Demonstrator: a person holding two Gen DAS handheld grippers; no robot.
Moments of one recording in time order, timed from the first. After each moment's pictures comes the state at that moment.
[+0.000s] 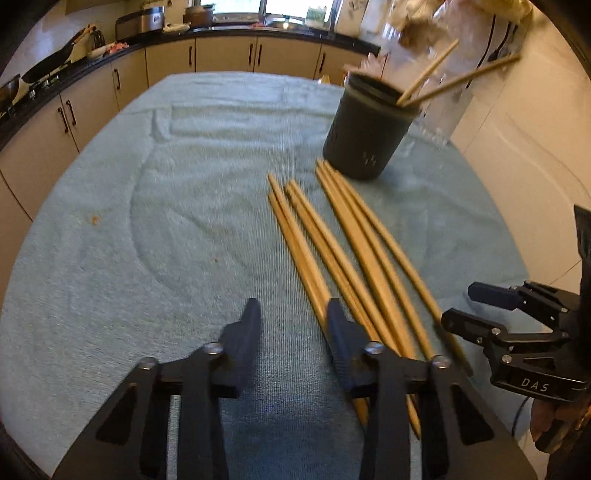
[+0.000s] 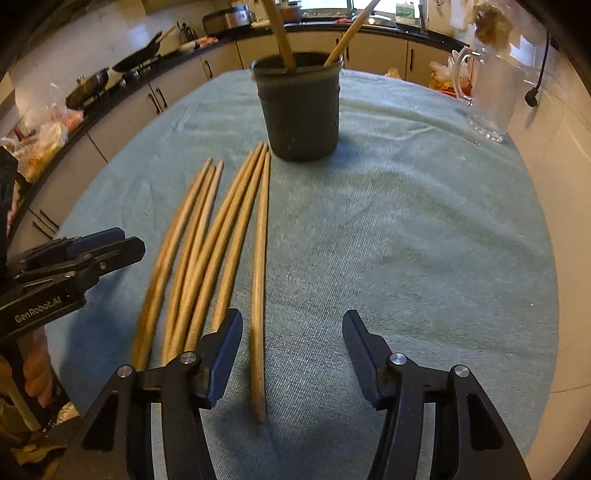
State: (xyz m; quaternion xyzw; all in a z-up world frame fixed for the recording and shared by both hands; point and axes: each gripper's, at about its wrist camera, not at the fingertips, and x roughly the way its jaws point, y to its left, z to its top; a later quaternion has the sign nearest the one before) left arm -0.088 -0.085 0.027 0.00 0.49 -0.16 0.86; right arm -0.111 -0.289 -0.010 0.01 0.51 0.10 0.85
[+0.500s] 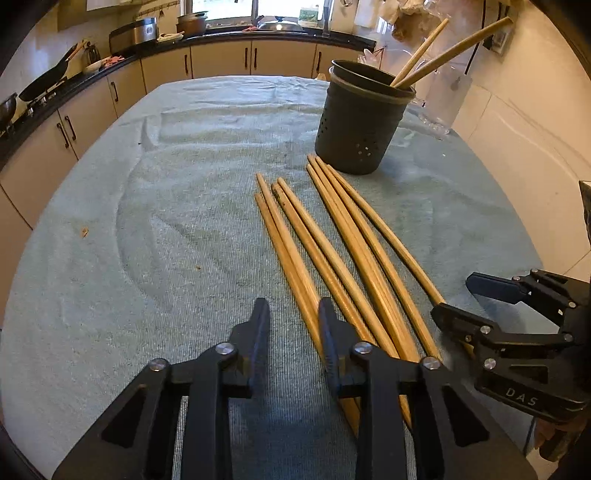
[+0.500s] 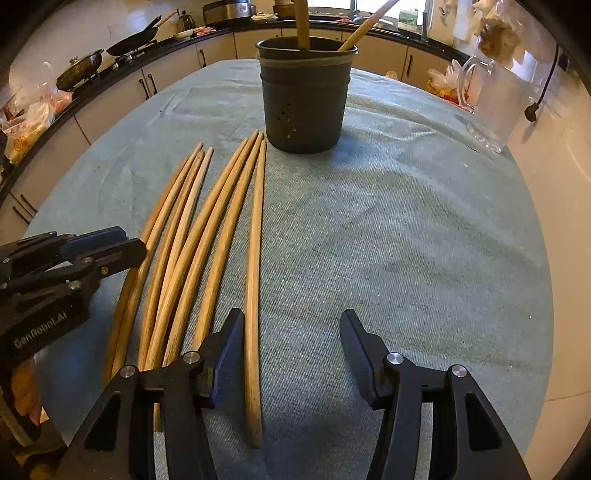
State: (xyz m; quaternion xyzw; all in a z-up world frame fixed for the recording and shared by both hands) left arm -0.086 -0.102 0.021 0.03 0.48 -0.15 0.87; right arm -0.104 -0.278 -0.020 -0.03 0.51 0.07 0.86
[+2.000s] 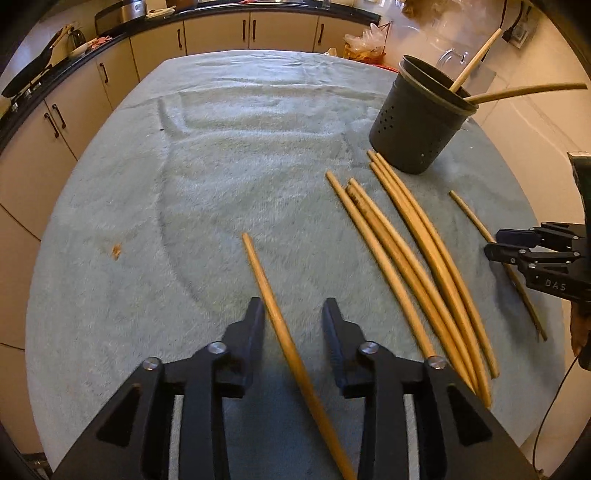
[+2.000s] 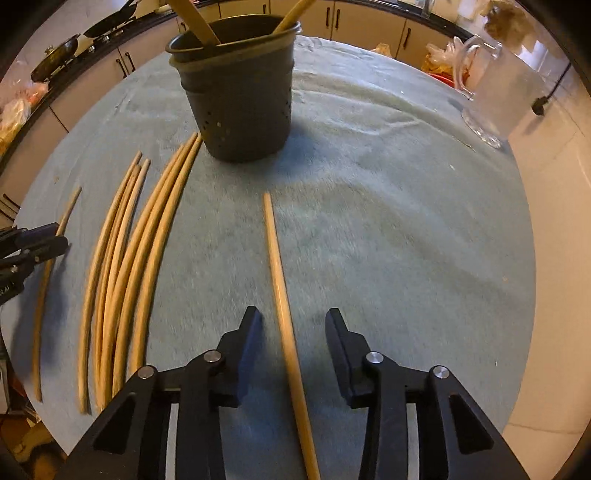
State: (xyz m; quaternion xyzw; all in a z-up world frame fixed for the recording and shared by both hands) left arm -0.031 -0.054 0.021 0.04 0.53 -0.17 0.83; right arm -0.041 -0.315 -0.016 -0.05 0.57 0.07 0.81
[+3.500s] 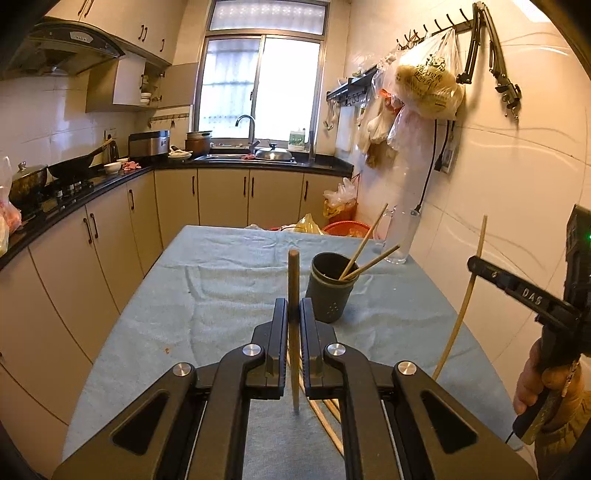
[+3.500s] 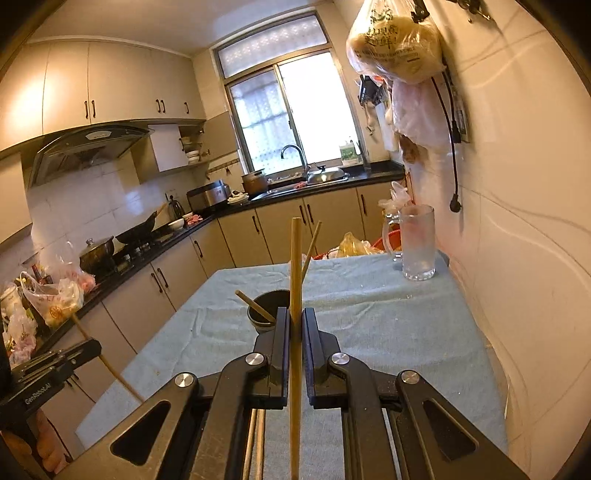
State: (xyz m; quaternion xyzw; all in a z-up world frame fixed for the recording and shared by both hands) left arm -0.164 -0.049 0.184 -0.01 0.25 -0.18 0.95; right arm -0.184 -0.329 0.147 0.13 0.20 0.03 0.97
